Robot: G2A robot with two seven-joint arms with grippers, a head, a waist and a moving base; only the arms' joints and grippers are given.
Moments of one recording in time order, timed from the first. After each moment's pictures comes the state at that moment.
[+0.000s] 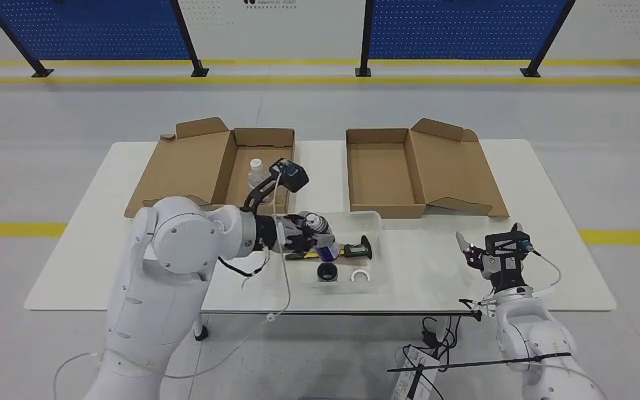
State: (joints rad) left arm 1.05 -1.25 -1.30 -1.97 0.46 -0.03 -1.45; right arm -1.73 -1.15 1.60 -1.80 -1.33 0.00 0.00
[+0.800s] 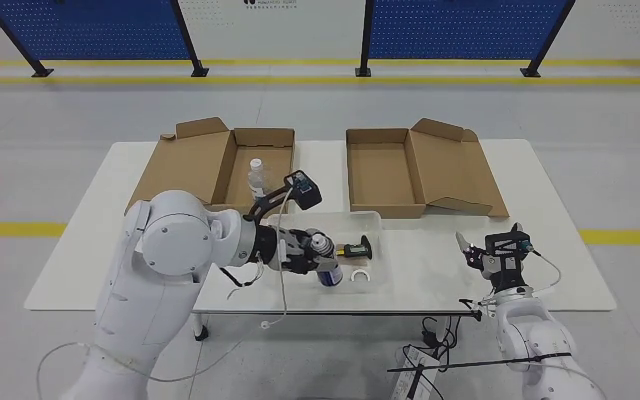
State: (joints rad) left arm 1.01 -1.18 -1.25 -2.00 0.31 -0.09 -1.54; right arm -1.73 -1.15 1.60 -1.80 -1.33 0.00 0.00
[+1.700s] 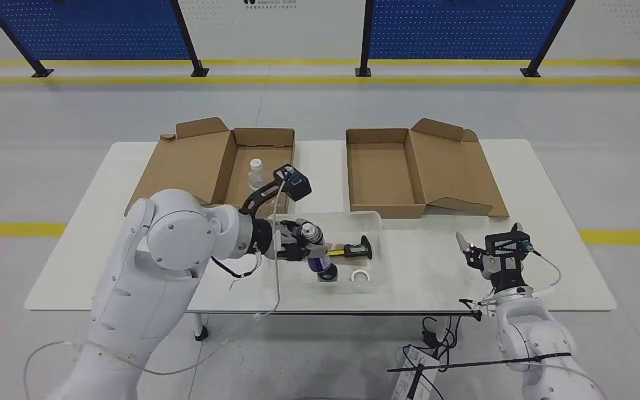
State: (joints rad) left arm 1.00 -1.13 -1.22 -1.95 0.41 -0.07 -1.44; right arm -1.73 -1.15 1.60 -1.80 -1.33 0.00 0.00
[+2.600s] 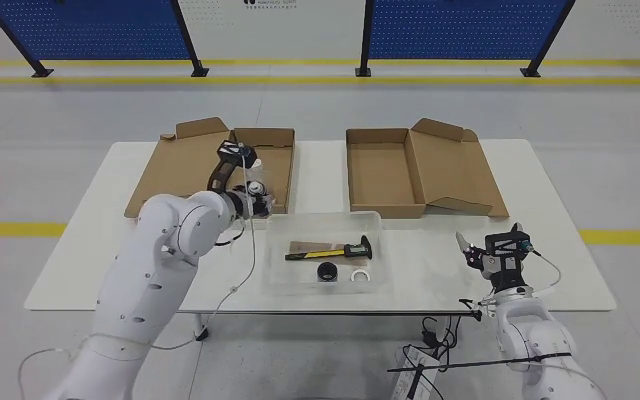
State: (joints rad) left arm 1.00 -1.11 -1.20 -1.76 0.97 0.11 -1.13; right arm -1.73 -1.15 1.60 -1.80 -1.33 0.00 0.00
